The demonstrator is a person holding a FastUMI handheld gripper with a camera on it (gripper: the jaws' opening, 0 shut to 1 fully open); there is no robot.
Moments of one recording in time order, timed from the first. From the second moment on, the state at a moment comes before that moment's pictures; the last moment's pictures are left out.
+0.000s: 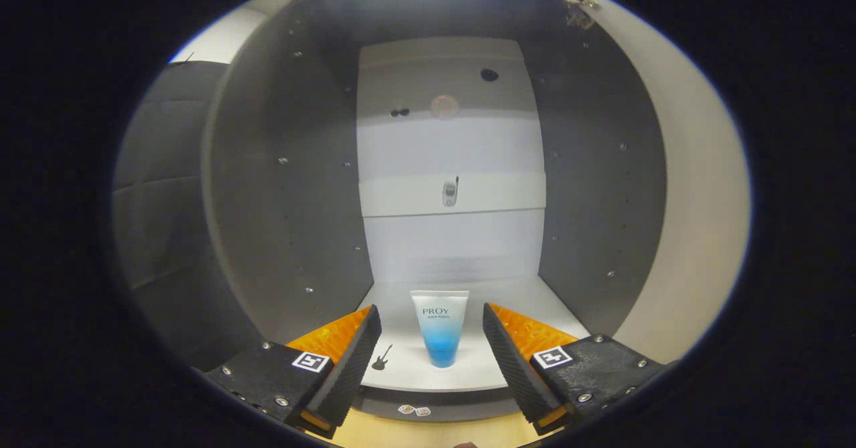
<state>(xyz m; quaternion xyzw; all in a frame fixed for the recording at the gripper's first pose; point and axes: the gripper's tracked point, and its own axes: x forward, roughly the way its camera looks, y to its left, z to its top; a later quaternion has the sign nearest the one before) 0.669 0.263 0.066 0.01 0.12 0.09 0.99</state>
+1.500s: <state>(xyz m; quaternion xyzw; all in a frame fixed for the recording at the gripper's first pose) 0.344 0.117 0.161 0.05 0.04 0.06 1.00</state>
